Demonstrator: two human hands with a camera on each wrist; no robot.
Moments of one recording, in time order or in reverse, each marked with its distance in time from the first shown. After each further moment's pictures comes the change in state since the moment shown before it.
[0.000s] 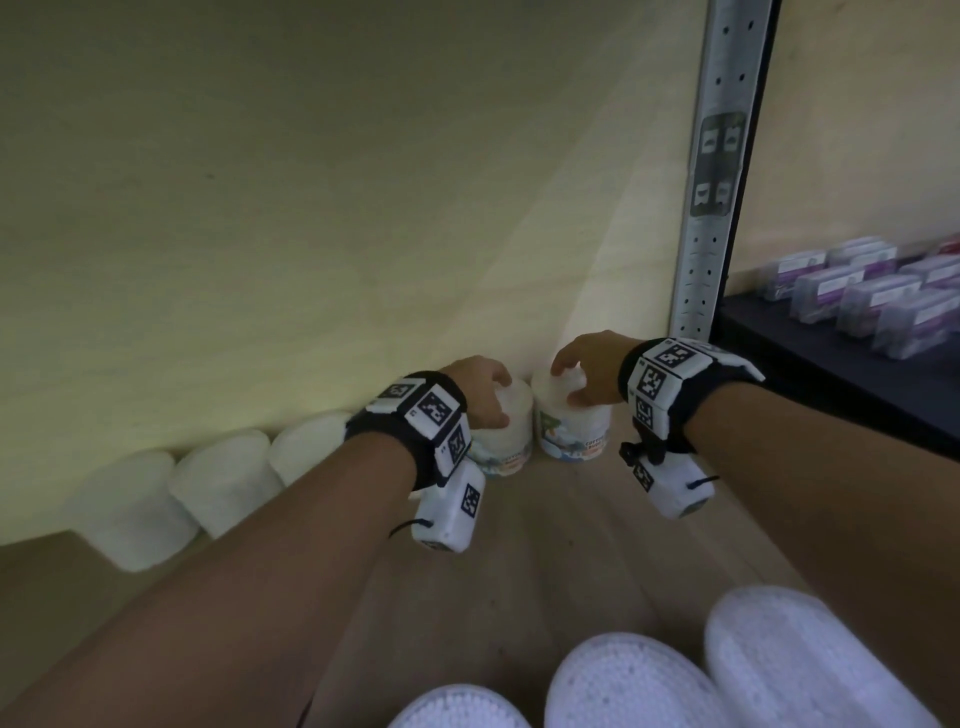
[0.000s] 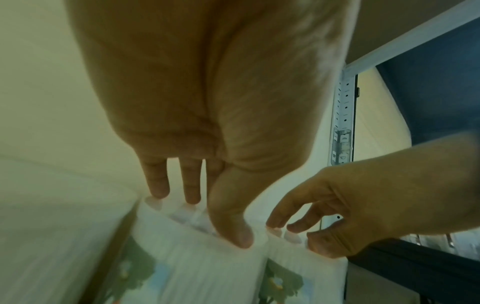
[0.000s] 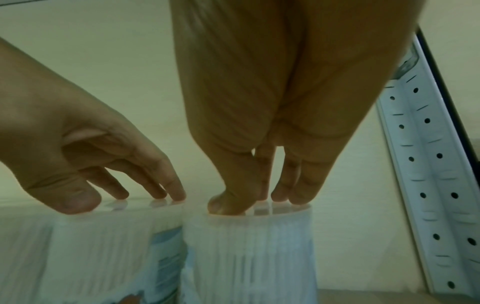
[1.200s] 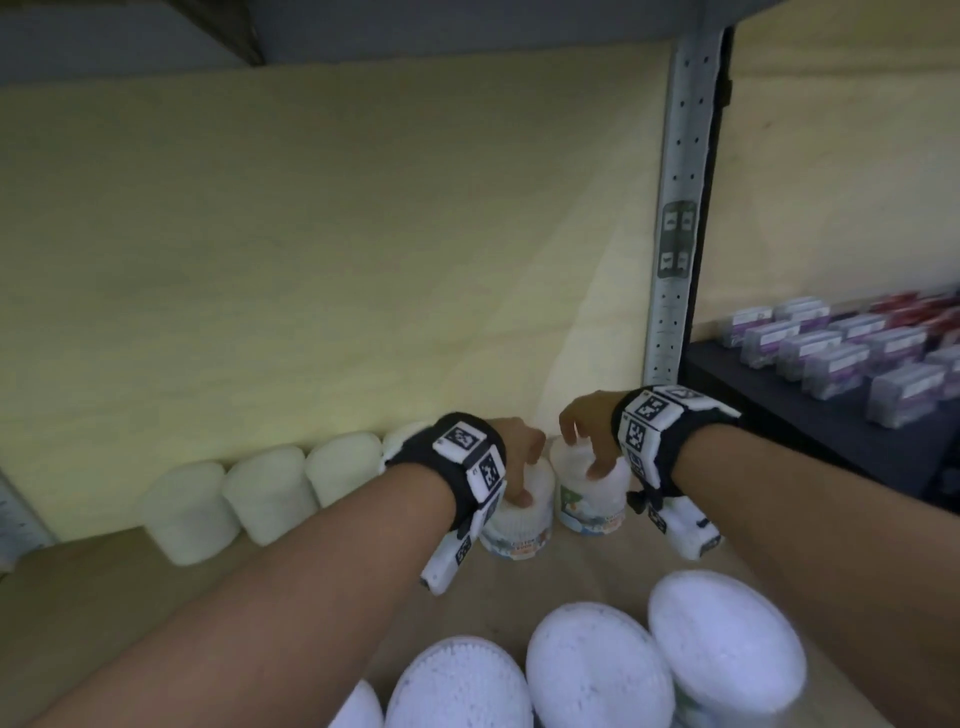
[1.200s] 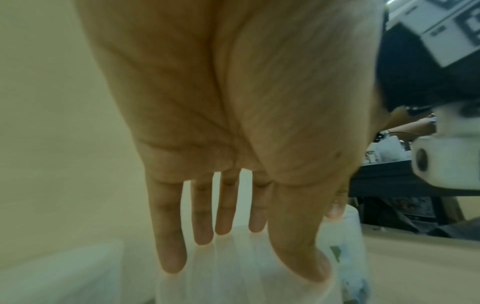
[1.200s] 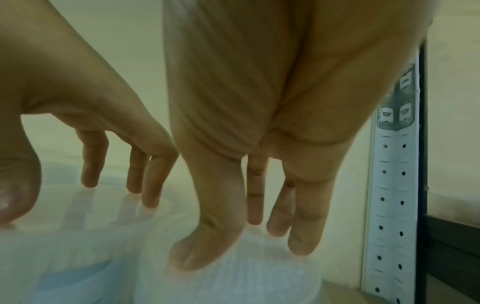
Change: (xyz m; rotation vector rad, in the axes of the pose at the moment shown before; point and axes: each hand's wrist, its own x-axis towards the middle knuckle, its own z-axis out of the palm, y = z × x) left_hand -0.053 0.043 0.008 0.247 -0.126 0.166; right_hand -0.053 -0.023 -0.019 -0.200 -0.378 0.072
